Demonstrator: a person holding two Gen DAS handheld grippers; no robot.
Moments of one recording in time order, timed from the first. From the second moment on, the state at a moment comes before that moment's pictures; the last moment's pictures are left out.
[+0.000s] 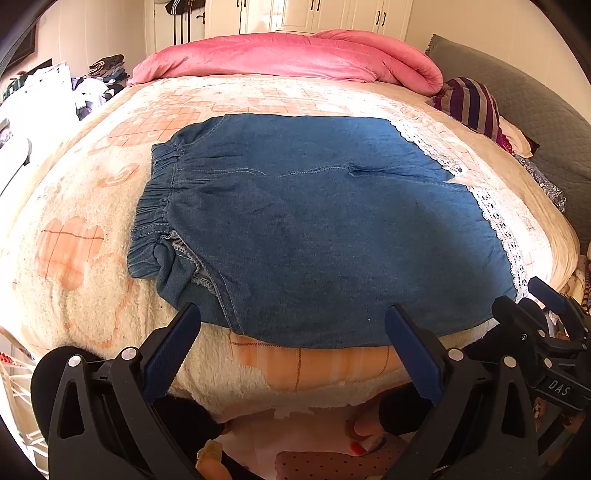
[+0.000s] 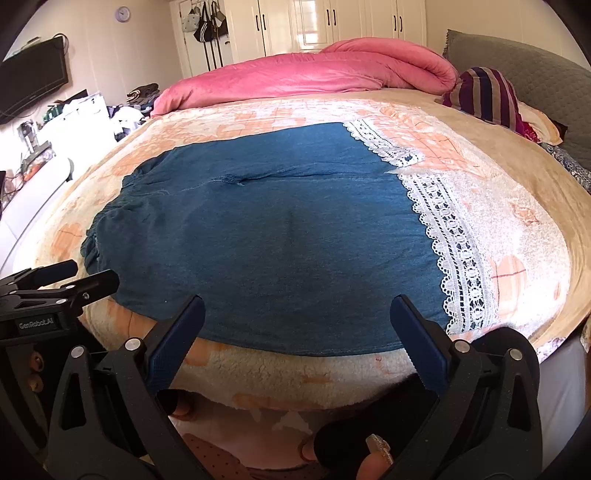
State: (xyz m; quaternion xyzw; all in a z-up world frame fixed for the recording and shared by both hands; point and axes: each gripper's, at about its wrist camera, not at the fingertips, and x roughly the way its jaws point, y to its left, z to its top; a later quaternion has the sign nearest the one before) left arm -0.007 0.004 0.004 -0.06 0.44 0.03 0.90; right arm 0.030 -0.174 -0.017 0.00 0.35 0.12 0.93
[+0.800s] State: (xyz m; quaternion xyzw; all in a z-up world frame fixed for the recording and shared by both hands) left arm -0.008 0.004 0.006 -0.06 0.44 0.03 0.90; right arm 0.028 -0.174 -0.016 0.00 0.35 0.12 0.93
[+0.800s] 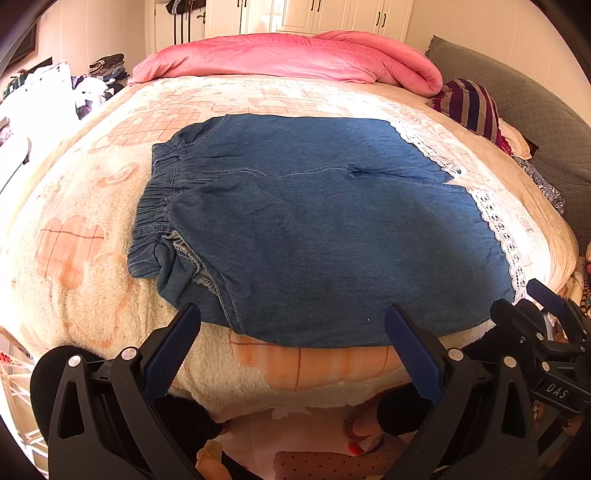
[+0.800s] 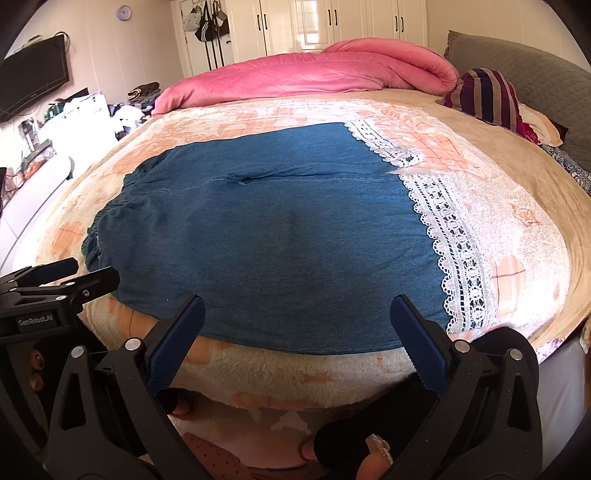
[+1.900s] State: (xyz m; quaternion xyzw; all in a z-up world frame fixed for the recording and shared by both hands) left arm 0.015 0.036 0.012 -0.10 0.43 0.04 0.90; right arm 0.056 -0.155 -0.008 -0.03 0.36 0.14 0.92
